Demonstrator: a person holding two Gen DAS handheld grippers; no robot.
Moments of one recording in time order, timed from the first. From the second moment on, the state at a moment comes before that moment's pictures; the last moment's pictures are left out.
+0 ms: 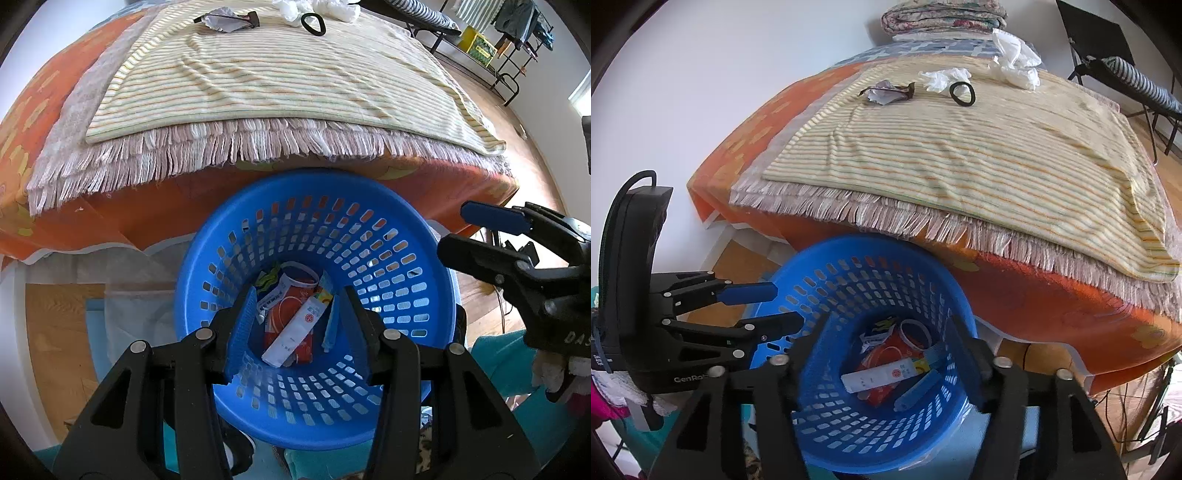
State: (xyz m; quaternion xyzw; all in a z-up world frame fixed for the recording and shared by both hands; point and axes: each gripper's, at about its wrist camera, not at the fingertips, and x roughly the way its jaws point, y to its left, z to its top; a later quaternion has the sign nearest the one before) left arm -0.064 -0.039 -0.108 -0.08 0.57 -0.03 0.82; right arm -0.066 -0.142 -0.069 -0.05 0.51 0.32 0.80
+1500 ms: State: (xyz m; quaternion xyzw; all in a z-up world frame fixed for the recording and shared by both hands) left arm 0.061 0.034 -0.031 -0.13 0.51 0.03 0.85; right arm 0.046 -0.140 0.018 -0.07 0.39 0.24 0.89
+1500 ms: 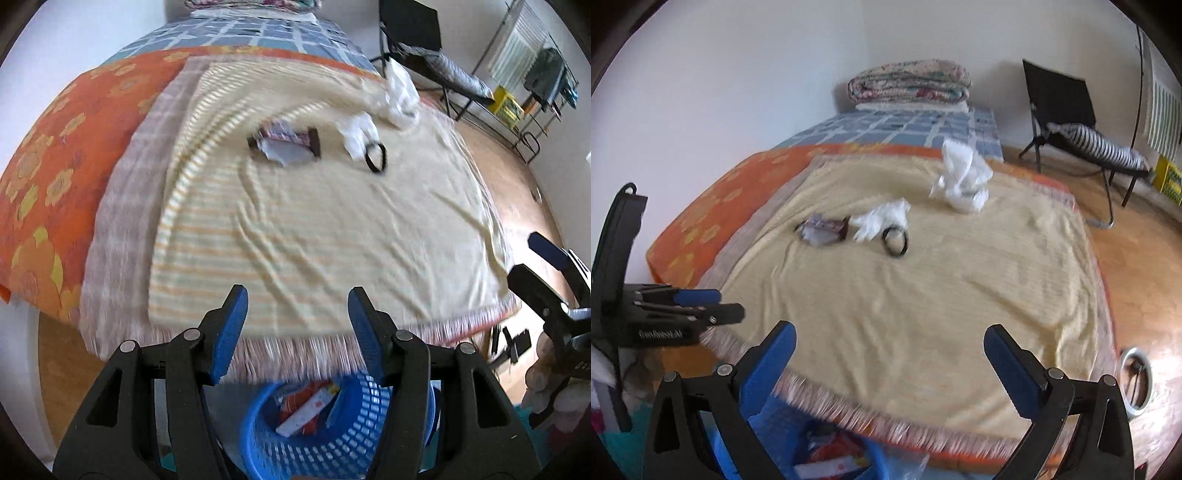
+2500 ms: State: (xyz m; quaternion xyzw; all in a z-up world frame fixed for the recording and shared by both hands) left arm 0.167 0.089 -0.063 -0.14 0.51 0.08 0.85; right arm 0.194 -0.118 -0.043 0.03 0.50 0.28 0.82
